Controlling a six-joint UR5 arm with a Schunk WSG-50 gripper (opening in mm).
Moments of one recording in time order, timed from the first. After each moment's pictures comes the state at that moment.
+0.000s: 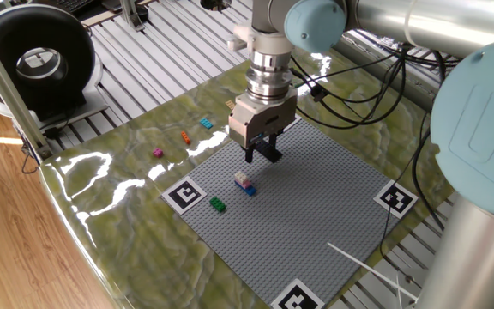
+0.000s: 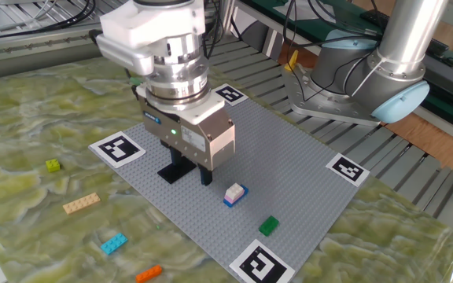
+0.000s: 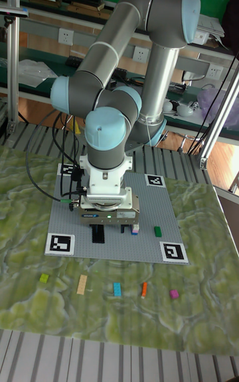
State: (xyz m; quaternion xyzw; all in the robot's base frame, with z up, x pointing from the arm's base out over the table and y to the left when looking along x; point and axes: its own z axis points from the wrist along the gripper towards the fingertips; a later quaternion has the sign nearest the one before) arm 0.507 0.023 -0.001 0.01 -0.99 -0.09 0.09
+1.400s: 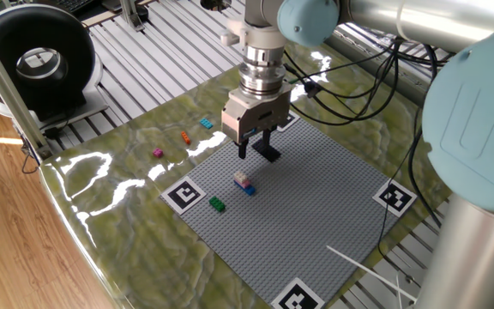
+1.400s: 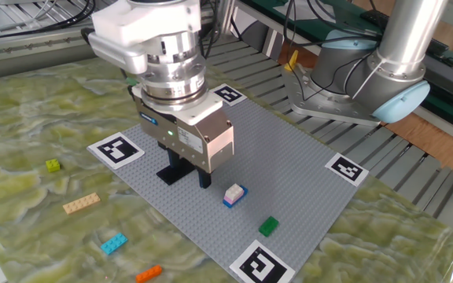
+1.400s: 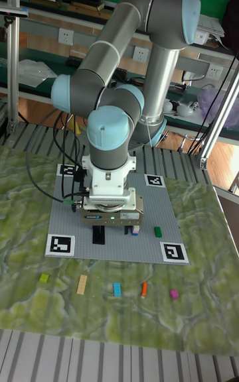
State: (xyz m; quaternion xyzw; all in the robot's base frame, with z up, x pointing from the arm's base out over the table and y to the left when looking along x) arm 0.516 0.033 0.011 0.01 -0.99 -0.10 0.09
